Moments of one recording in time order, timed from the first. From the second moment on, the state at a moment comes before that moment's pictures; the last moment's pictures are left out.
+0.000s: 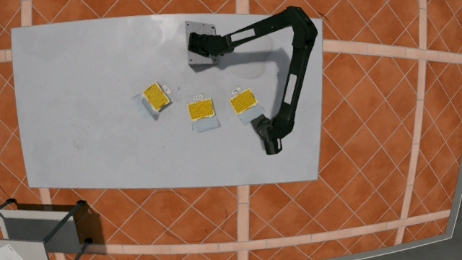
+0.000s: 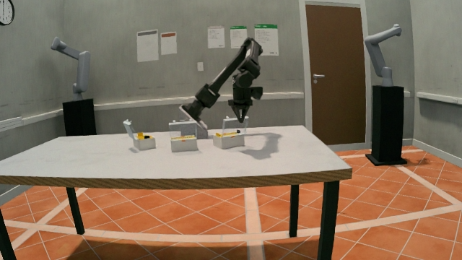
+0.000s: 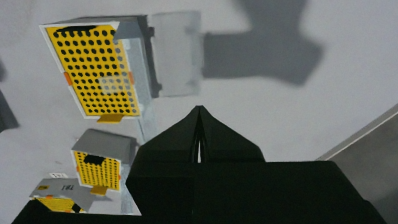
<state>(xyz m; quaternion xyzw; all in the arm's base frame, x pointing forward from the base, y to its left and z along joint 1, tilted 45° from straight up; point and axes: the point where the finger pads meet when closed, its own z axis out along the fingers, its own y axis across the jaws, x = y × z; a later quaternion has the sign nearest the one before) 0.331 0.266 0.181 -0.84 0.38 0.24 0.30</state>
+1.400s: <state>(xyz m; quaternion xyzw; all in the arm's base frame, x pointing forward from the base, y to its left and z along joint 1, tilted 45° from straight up) 0.321 0.261 0.172 -0.84 0.38 0.25 0.29</state>
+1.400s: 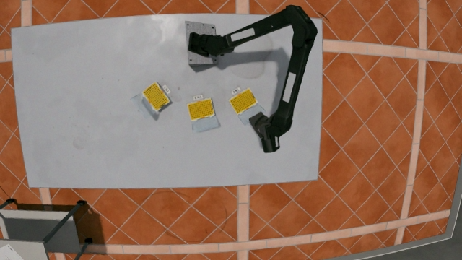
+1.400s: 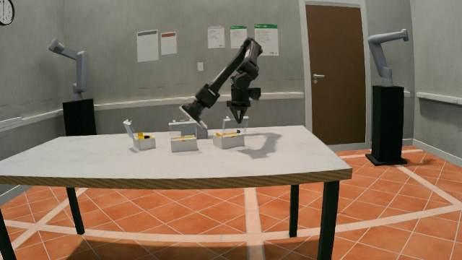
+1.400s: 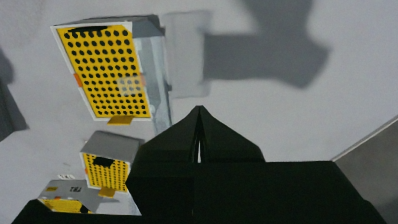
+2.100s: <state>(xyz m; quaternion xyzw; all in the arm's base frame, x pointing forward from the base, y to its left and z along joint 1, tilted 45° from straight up) 0.304 0.245 0.169 -0.84 0.39 0.24 0.29</state>
